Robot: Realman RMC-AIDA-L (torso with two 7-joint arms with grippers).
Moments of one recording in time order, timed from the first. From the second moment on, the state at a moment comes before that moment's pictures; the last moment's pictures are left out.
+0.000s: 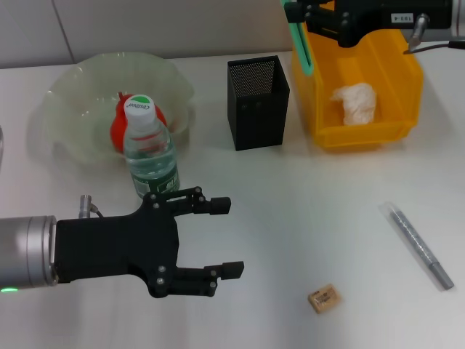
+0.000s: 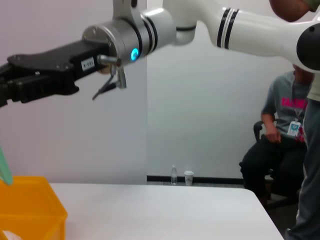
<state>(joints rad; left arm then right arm) -0.36 -2.07 1.29 0.82 1.54 1.64 -1.16 0.57 2.06 -0.90 -1.25 -1.89 -1.41 1.70</state>
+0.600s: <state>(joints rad) -0.36 -2.07 1.30 0.80 1.49 1.65 -1.14 0.65 2.01 -0.80 -0.97 -1.82 -1.39 1.53</state>
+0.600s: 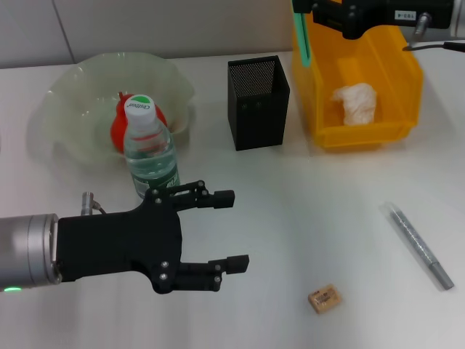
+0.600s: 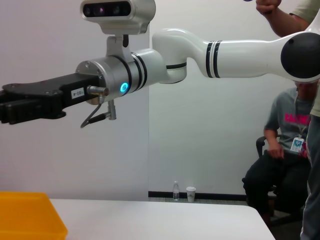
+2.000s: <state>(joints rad) -0.39 -2.08 1.33 0.78 1.43 1.64 -1.13 0.77 2.01 -0.80 -0.60 -1.73 -1.18 1.25</state>
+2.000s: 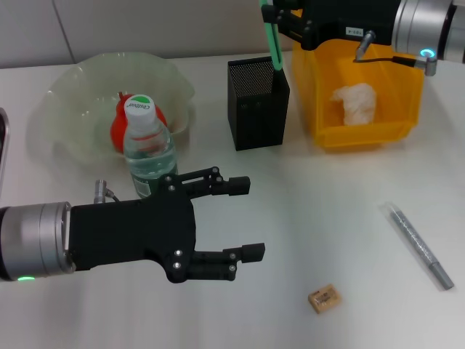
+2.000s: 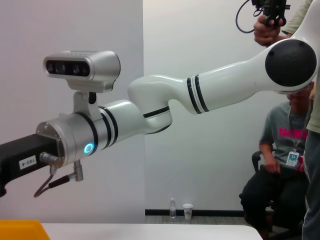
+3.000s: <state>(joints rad) -0.39 -2.08 1.35 0.74 1.41 1.65 -1.10 0.79 2.03 -0.80 -0.50 -1.72 -1.12 1.20</state>
